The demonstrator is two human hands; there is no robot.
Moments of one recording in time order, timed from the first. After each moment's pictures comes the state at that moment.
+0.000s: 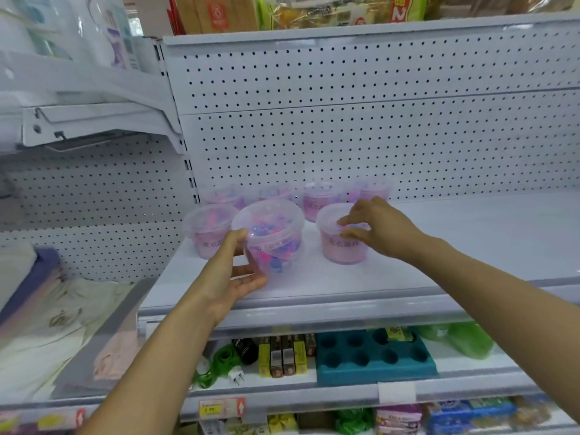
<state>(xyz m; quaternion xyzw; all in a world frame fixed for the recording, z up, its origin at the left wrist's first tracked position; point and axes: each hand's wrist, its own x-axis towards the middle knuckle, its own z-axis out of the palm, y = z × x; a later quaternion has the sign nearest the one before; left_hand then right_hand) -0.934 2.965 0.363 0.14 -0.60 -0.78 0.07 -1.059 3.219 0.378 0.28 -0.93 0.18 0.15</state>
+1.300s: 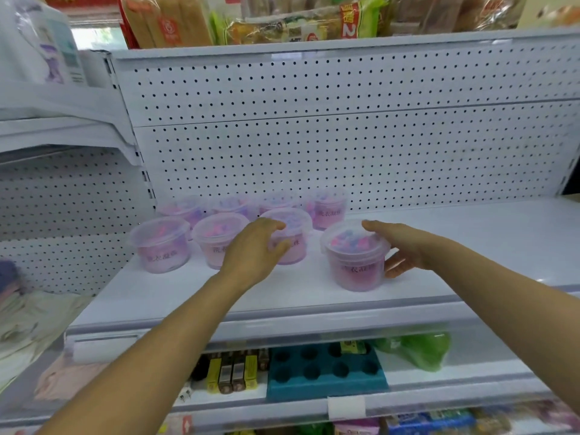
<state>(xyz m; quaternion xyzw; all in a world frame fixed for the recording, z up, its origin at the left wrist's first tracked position) -1.016 3.074 0.372 -0.05 -0.95 -0.23 0.21 -1.078 3.343 0.388 -0.02 -0.85 0.49 -0.17</state>
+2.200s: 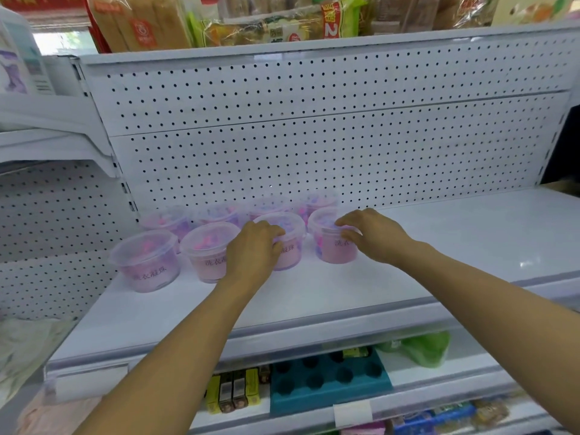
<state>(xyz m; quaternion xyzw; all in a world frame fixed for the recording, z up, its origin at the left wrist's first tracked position) -1.052 3.076 0.367 -0.04 -0.96 -0.13 0.24 -1.098 3.313 0.377 0.18 -0.96 0.18 0.13</state>
